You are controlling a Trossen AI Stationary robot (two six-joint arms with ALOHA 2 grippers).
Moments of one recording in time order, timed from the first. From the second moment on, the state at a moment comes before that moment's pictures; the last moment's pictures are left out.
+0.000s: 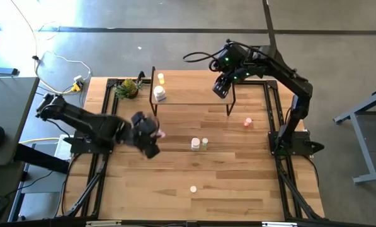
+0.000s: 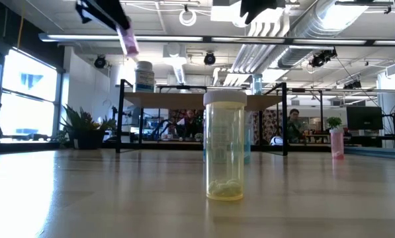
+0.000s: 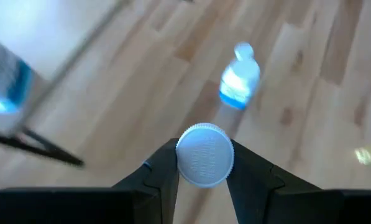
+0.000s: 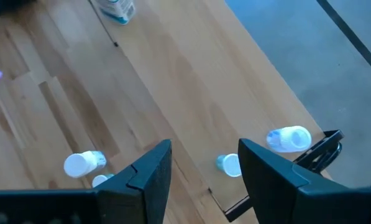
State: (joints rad) left arm -0.21 1.25 1.14 -0.89 -0.54 -0.62; right arm -0.35 1.78 2.32 -1.55 0.13 0.15
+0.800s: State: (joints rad) left arm 0.45 1.24 1.20 -0.48 -0.16 0.04; right arm -0.41 1.78 2.32 -1.54 0.14 0.12
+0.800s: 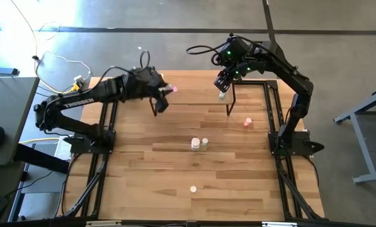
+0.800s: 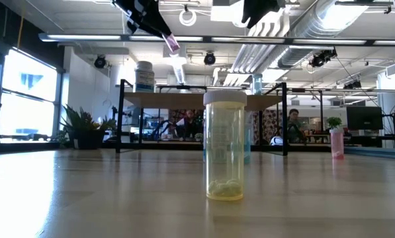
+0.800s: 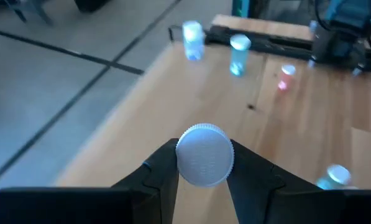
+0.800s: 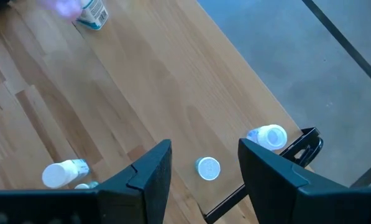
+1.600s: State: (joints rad) left arm 0.64 1.58 1.61 -0.83 -0.03 0.34; right arm -0.44 1.78 2.32 -1.54 0.16 0.27
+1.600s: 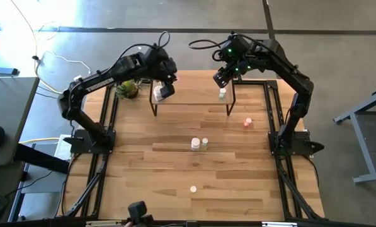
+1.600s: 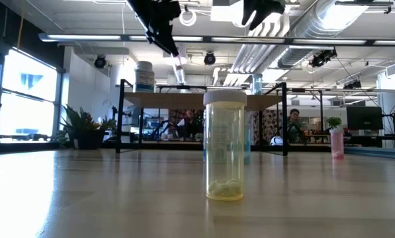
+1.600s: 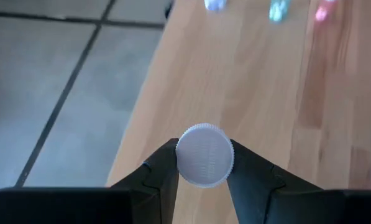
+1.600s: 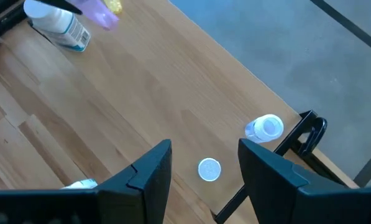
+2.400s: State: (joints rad) left arm 0.64 1.72 1.63 -0.96 0.04 0.48; right arm -0.44 1.78 2.32 -1.54 0.16 0.32
